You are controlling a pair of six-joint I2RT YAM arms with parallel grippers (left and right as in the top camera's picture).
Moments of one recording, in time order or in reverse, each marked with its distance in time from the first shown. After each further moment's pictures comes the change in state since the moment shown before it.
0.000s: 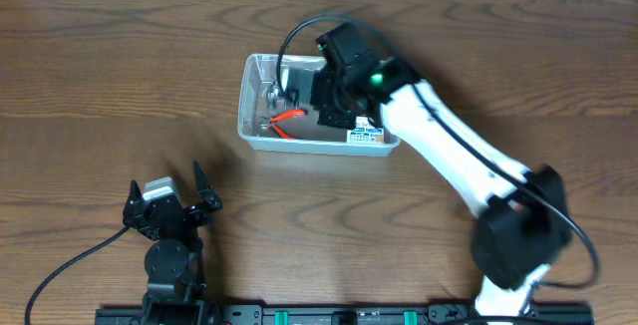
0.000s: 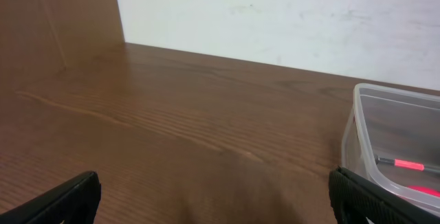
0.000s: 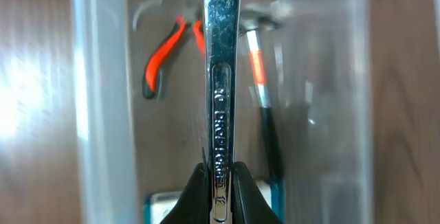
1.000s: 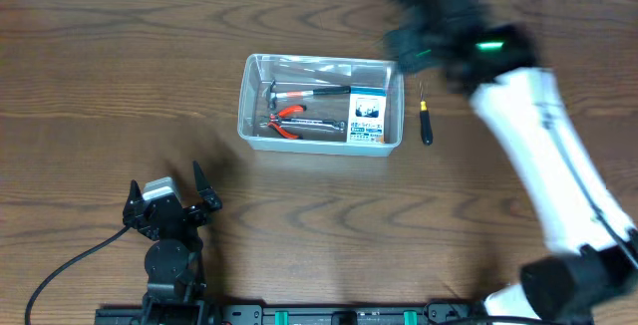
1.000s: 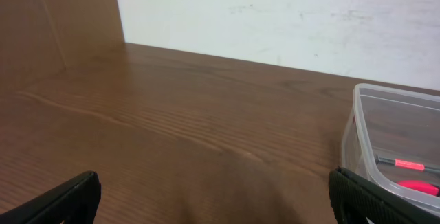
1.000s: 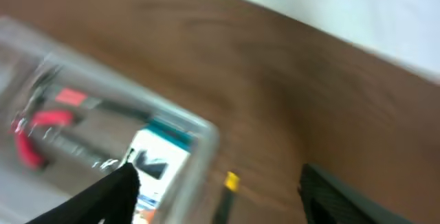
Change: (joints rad) left arm 0.000 0.000 0.000 0.000 0.000 0.000; right arm -0.321 -0.254 0.153 -0.183 0.245 0.836
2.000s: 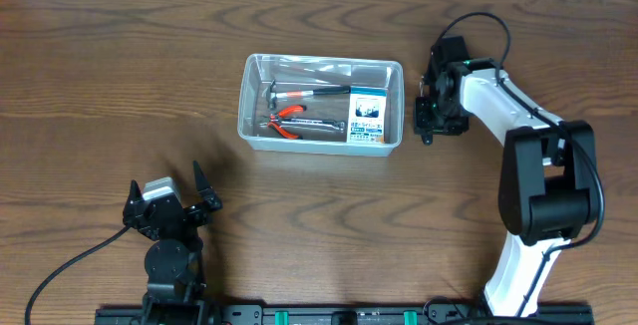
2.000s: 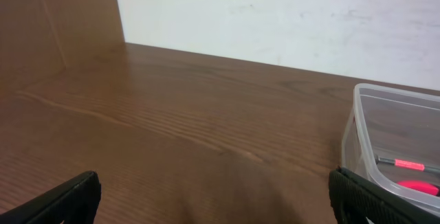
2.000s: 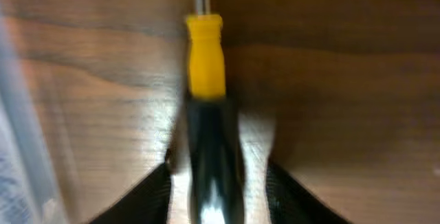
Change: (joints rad) left arm 0.000 0.000 0.000 0.000 0.000 0.000; right arm -0.138 0.366 -0.390 0.122 -0.164 0.235
